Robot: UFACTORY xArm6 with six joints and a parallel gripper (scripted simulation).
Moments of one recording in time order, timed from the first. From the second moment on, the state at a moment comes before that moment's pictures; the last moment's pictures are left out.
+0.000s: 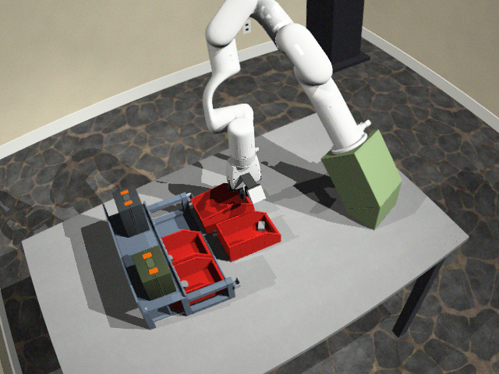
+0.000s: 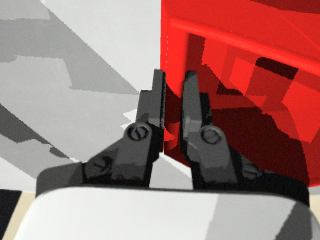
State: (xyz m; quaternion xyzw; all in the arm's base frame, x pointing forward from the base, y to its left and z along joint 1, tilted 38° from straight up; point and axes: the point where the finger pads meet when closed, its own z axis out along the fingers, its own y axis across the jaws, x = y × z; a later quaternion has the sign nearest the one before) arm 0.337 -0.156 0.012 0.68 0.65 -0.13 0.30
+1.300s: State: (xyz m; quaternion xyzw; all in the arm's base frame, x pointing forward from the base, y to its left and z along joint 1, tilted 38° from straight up) arm 0.340 -0.165 -0.001 0.69 0.65 -0.13 0.30
